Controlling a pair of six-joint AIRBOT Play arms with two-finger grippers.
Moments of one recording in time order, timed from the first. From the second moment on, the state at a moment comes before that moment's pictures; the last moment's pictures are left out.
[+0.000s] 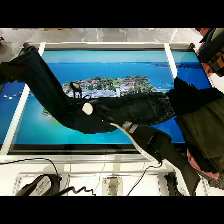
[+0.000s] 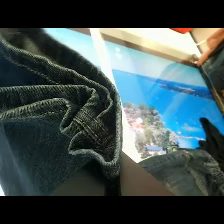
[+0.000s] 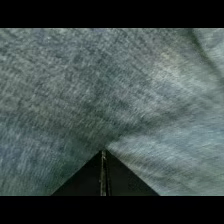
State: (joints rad) left arm 0.49 -1.04 1.28 0.46 -1.17 -0.97; right arm 0.86 -2.12 2.02 -0.92 0.59 1.84
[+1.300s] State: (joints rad) left arm 0.23 -1.29 1.20 0.74 -1.28 -1.05; right arm 0.10 -1.77 2.03 -1.13 1.17 1.67
